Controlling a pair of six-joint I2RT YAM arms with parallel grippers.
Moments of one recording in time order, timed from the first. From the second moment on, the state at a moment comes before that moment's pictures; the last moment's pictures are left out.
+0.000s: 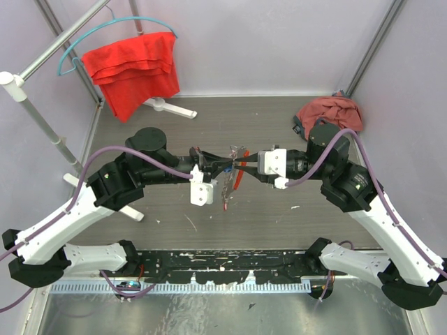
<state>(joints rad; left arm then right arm) -1.03 1.11 1.41 -0.48 0.40 0.97 0.73 0.96 1.34 -0.54 -0.70 -0.74</state>
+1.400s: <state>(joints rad) -1.03 0.96 1.25 -0.12 0.60 0.78 0.73 0.81 1.23 -0.30 -0.76 -0.67</state>
